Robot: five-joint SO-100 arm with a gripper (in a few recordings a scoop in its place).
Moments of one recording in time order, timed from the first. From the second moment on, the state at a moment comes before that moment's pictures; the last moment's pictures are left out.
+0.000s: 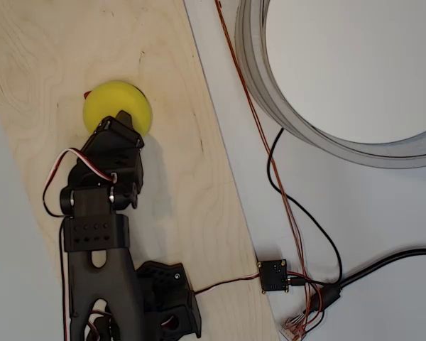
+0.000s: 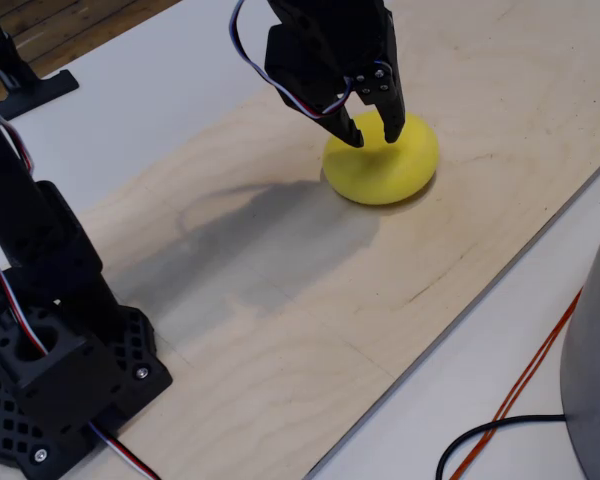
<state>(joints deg) 100.2 90.6 110.1 53.3 43.2</state>
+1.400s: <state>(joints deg) 100.1 80.2 102.0 51.4 44.6</state>
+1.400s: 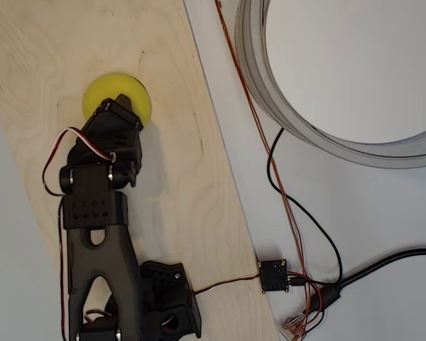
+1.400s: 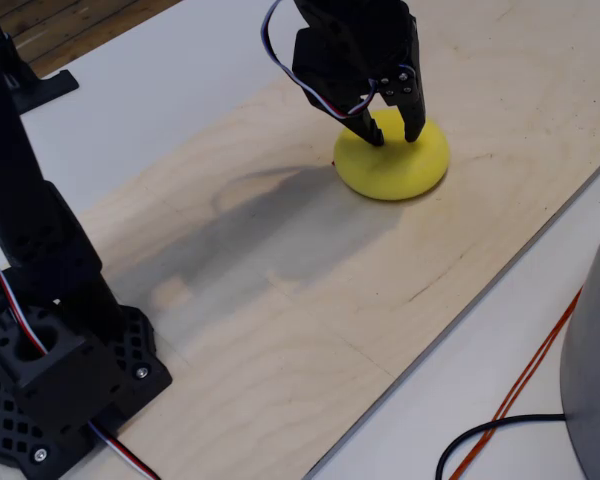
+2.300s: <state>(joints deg) 100.5 85.2 105.0 51.4 42.4</state>
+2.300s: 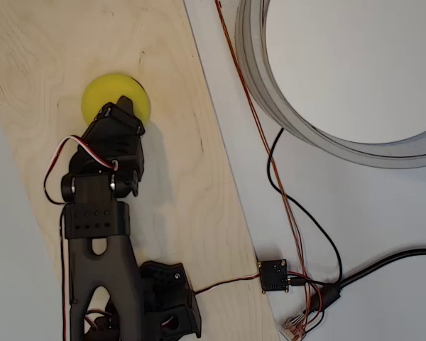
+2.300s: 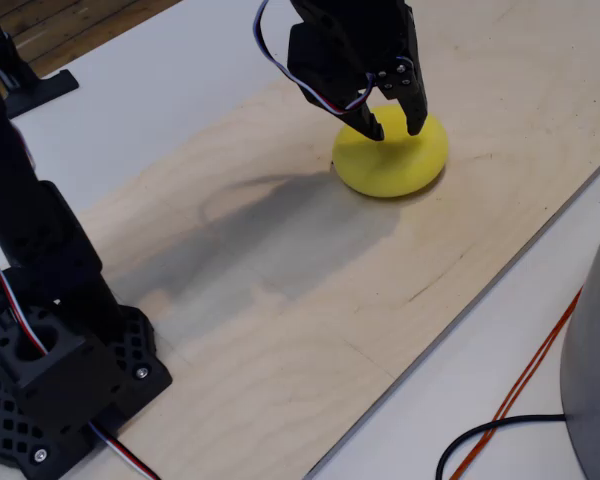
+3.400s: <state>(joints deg) 110.7 76.6 93.2 50.7 24.5</state>
